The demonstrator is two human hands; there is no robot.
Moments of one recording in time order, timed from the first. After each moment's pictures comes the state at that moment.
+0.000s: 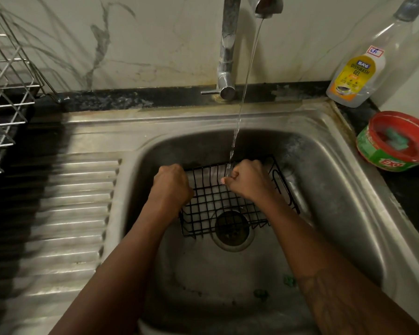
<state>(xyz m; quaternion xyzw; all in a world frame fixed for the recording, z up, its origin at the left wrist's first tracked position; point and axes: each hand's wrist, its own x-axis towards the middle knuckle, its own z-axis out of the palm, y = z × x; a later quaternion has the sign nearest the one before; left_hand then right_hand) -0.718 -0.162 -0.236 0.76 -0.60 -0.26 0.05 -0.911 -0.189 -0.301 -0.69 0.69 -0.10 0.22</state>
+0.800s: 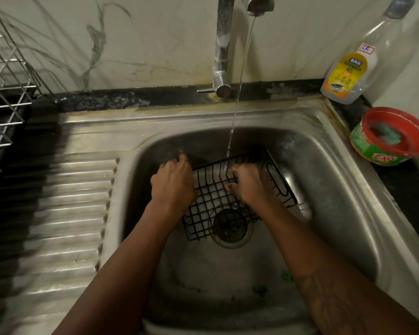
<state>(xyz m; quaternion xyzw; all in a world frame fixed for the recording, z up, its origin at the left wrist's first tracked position) -0.726 -0.151 -0.228 0.69 -0.71 -0.10 -0.01 -0.914 -0.175 -0.303 -0.71 0.69 -0.06 0.13</state>
